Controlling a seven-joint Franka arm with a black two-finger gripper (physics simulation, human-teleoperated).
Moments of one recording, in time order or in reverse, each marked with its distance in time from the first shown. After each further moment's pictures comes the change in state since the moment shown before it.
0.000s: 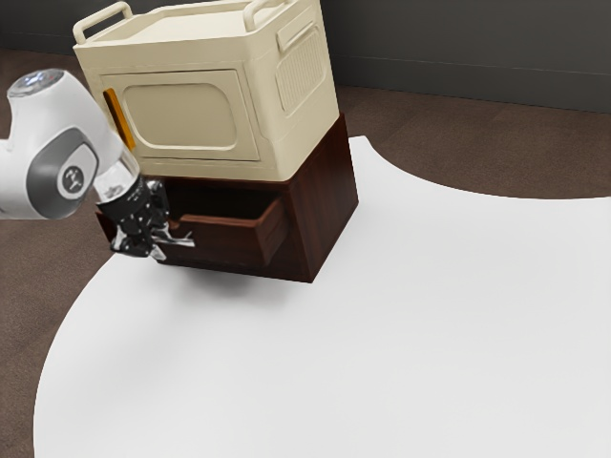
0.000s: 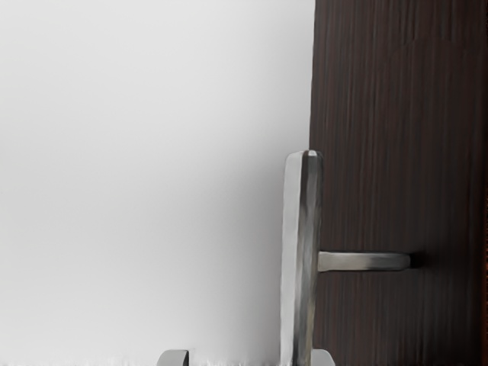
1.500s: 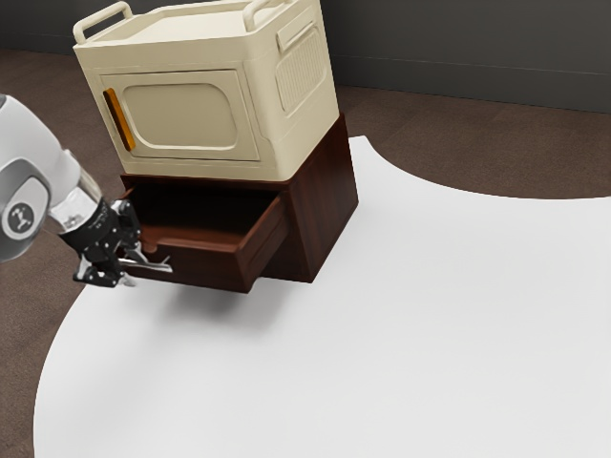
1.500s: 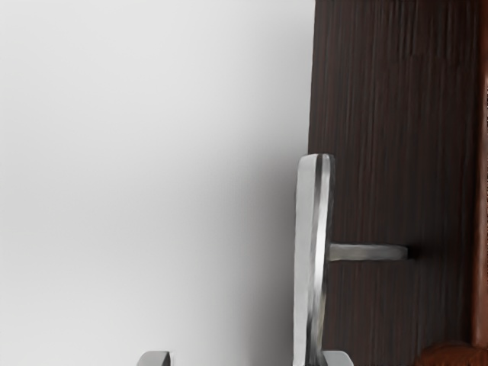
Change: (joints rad) arm -0.017 -0.251 0.029 -0.261 0.003 0.058 0.003
